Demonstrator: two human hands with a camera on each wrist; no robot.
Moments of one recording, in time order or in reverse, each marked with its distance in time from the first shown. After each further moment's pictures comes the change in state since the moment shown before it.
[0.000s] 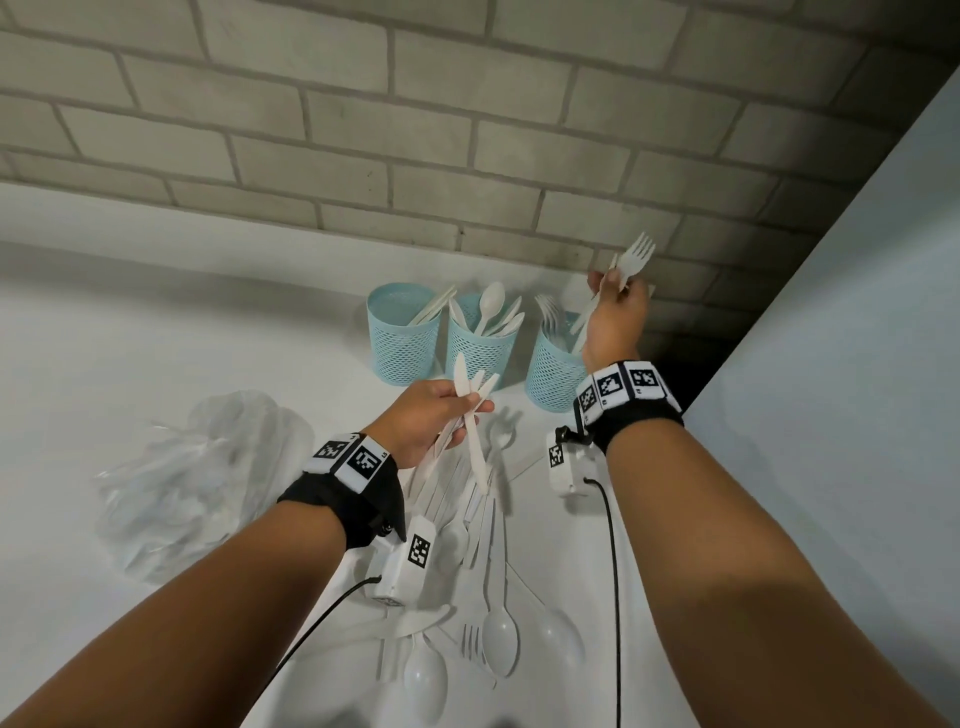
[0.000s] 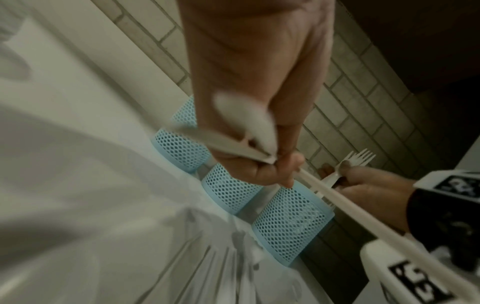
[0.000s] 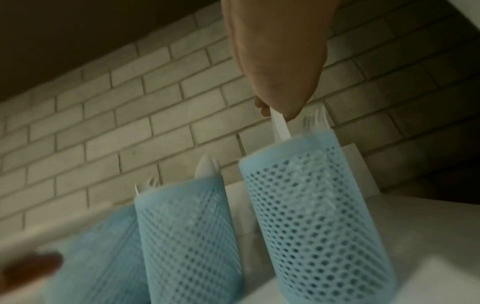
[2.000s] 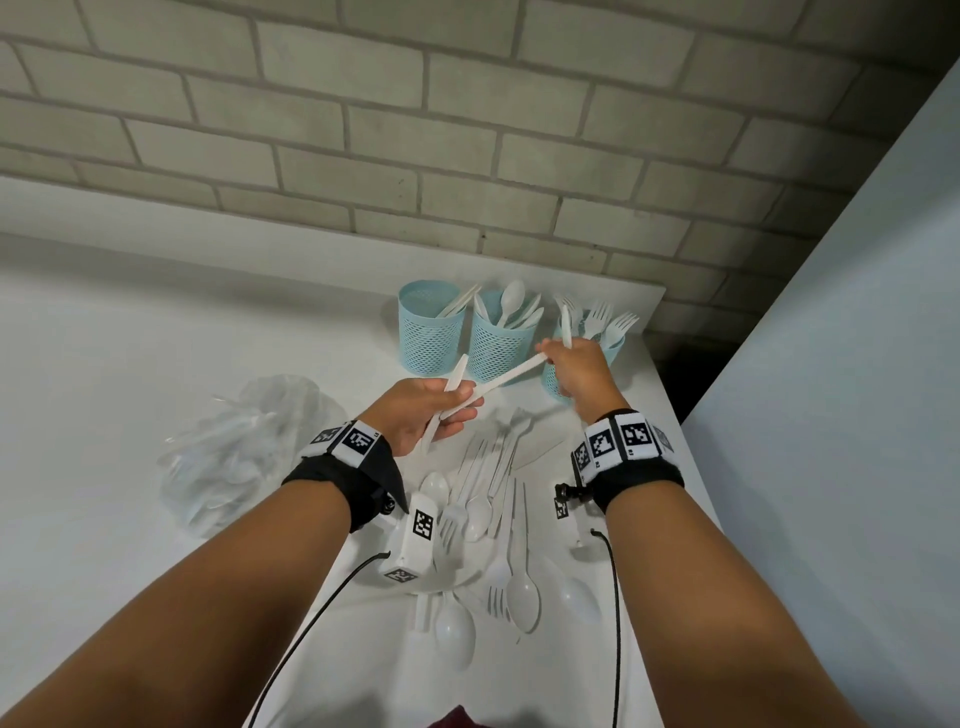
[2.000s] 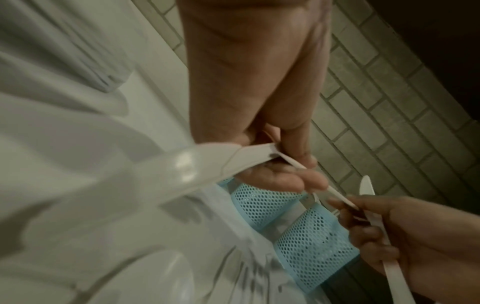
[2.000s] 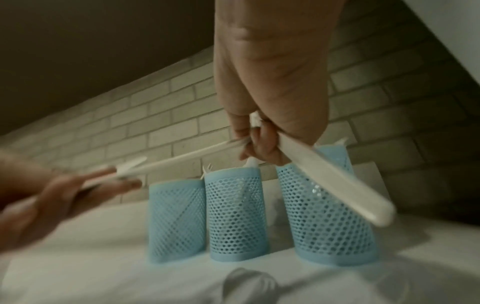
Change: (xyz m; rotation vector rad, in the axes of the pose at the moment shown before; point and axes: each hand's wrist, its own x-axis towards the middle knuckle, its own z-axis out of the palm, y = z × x) left_hand -0.029 -0.005 -0.032 -0.079 0.029 -0.051; right_hand -0.088 -0.008 -0.010 -0.538 -0.381 0.271
